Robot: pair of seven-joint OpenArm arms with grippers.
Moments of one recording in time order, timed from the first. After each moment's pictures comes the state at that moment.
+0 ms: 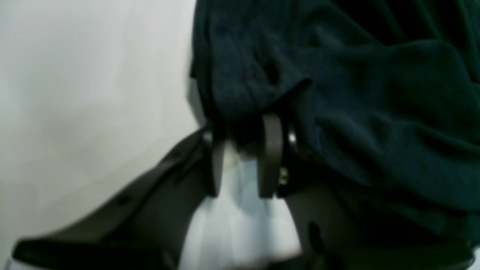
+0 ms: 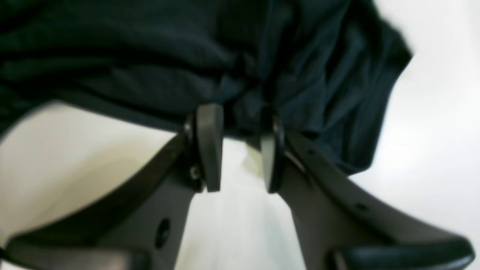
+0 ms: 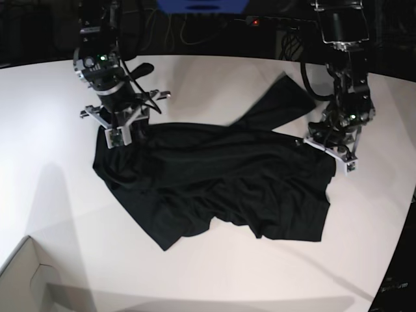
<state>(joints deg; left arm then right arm) 3.0 -9.6 -11.0 84.3 -18.3 0.5 47.4 -20.8 -0.8 2.7 110.3 -0.4 12.5 -36.3</state>
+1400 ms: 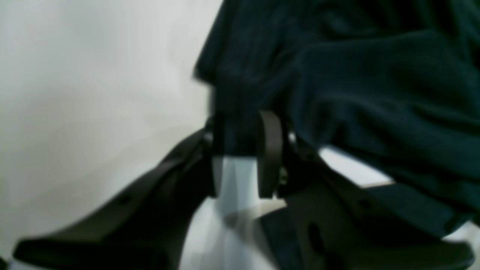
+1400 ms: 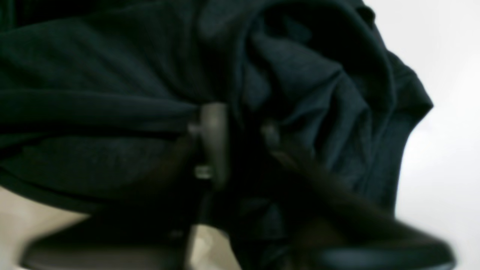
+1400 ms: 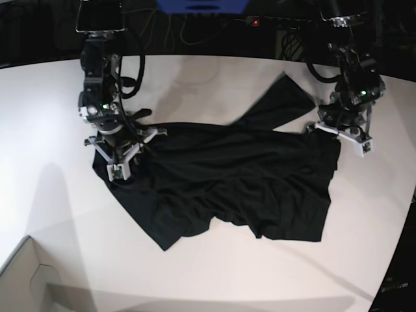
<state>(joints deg) 10.1 -7.0 -20.3 94.4 -18.7 0.0 47.6 -3.9 -0.8 6.3 89.6 -0.4 12.5 -36.6</state>
